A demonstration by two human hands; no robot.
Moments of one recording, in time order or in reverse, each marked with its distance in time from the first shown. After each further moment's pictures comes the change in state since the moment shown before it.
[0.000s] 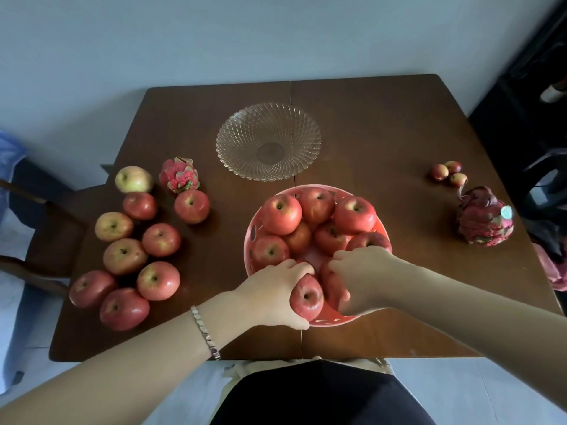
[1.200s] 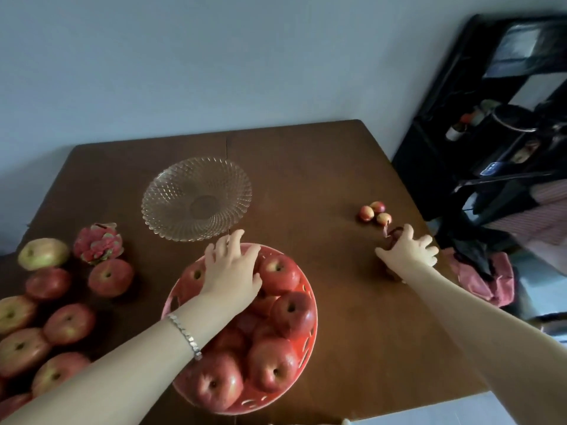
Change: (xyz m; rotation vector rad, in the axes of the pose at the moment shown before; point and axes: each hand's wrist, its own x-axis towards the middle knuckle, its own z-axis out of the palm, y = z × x) left_hand 0.109 0.050 -0.054 0.291 0.428 -0.229; right_hand -0.014 0.228 0.063 0.734 0.285 1.281
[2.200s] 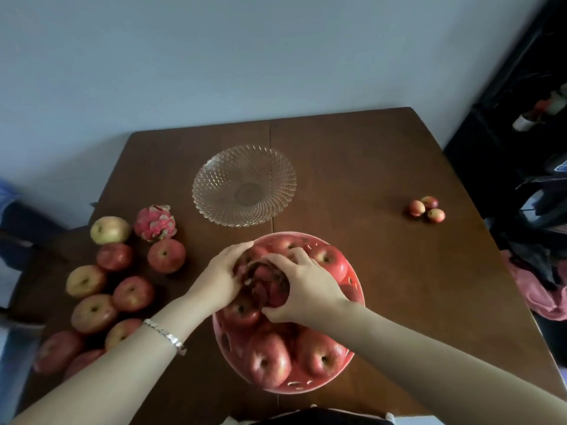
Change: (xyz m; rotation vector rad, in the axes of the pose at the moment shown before) left_hand -0.030 -0.097 0.004 -0.621 -0.079 -0.121; right_hand -0.200 -0.117 0.039 0.066 -0.364 -1.034
